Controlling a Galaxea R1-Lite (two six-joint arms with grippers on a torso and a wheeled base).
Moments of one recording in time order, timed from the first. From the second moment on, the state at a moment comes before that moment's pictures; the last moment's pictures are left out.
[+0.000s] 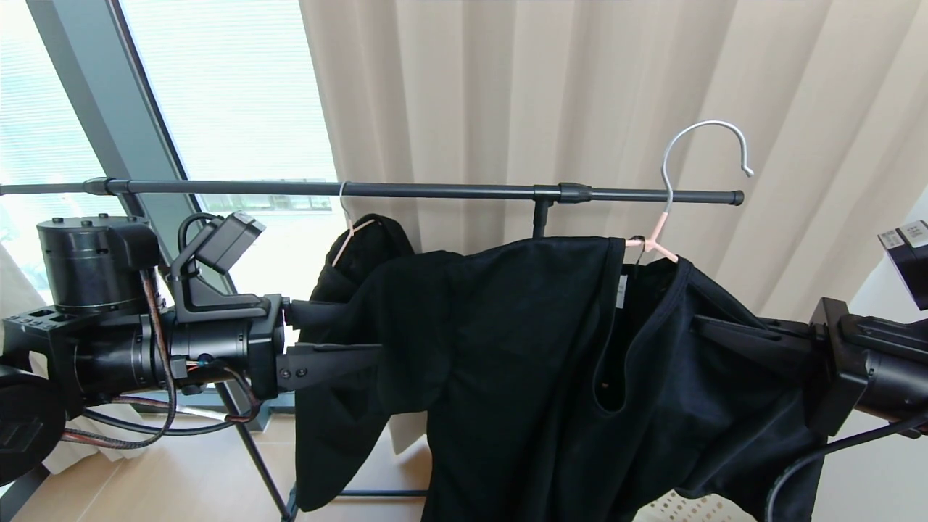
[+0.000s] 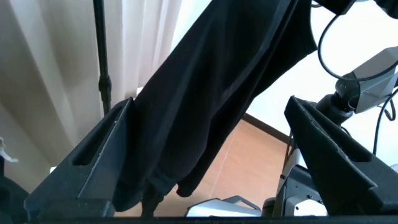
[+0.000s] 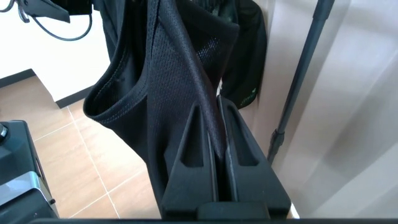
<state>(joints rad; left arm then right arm) -0.22 1.58 -0.67 -0.61 -0.96 -0.02 0.18 1.33 -0.43 -0.77 0.71 0.03</state>
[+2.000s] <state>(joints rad) -0.06 1.51 -0.57 -0.61 -0.95 -0.02 0.11 1.32 -0.41 -0.77 0.71 0.04</state>
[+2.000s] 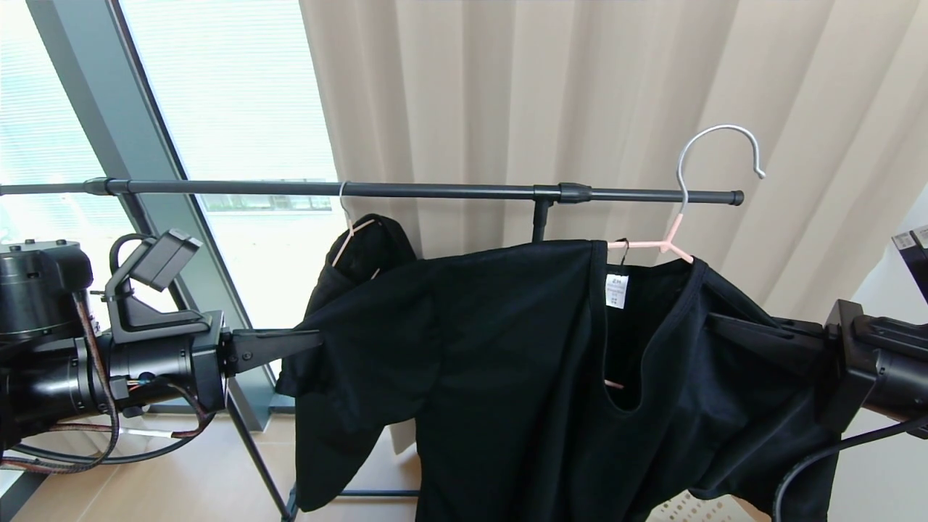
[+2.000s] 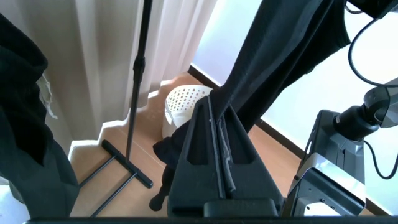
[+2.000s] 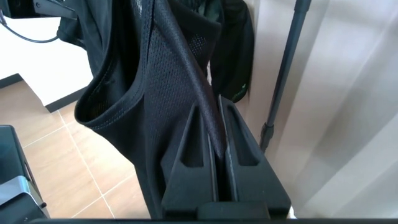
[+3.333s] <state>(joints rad) -0.04 1.46 -0.49 -0.61 -0.95 -0.02 0.07 1.27 -0.39 -0.77 0.71 0.04</state>
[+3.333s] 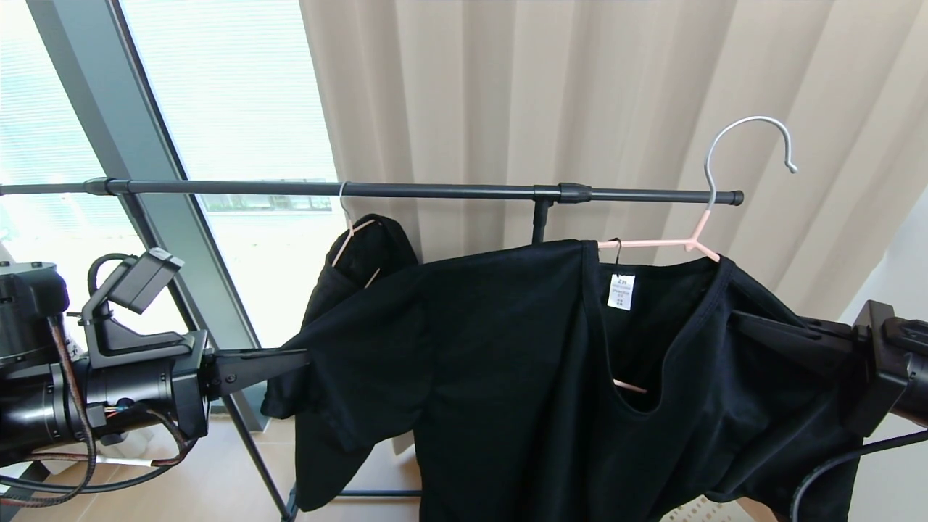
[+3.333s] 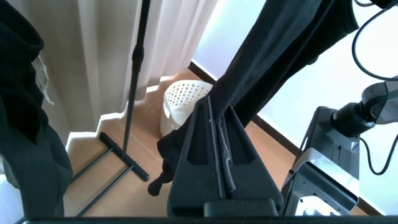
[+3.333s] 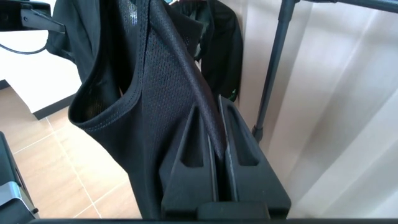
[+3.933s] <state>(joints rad) -0.04 1.46 -0.47 -0.63 -0.95 0.00 0.07 1.27 -0.39 -0.77 0.72 0.05</state>
